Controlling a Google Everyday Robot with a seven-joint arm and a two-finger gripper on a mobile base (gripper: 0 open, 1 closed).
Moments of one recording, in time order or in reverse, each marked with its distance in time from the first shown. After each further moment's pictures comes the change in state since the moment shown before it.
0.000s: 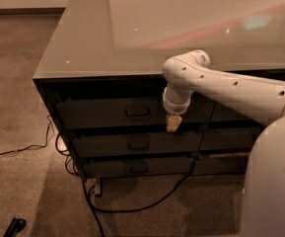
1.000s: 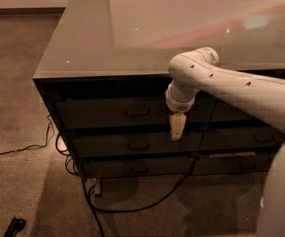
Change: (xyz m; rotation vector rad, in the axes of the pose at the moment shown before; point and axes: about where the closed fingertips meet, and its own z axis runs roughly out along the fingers) arm 0.001 -0.002 -0.028 0.069 -0.031 0.019
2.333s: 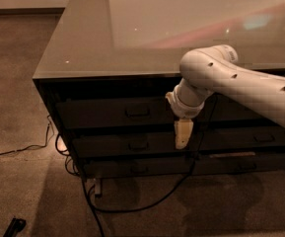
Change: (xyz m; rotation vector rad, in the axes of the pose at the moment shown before) arm -0.012 0.052 -0.053 -0.024 -0.075 -0.041
